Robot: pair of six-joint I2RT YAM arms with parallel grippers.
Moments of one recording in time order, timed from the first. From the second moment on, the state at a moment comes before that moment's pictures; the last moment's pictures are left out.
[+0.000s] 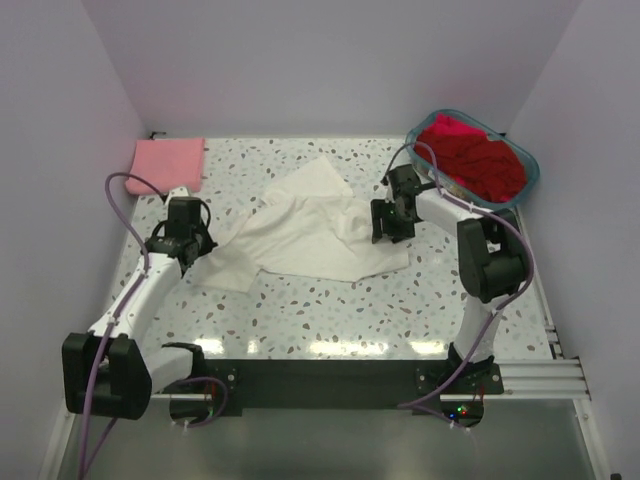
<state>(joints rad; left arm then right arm) -0.09 1.13 0.77 -0.48 -0.25 -0.47 0.30 1.86 1.24 -0.55 -0.10 0.25</state>
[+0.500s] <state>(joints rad) 0.09 1.63 1.08 -0.32 -0.21 -0.48 0.24 2.07 1.64 -0.53 -0.01 0.27</state>
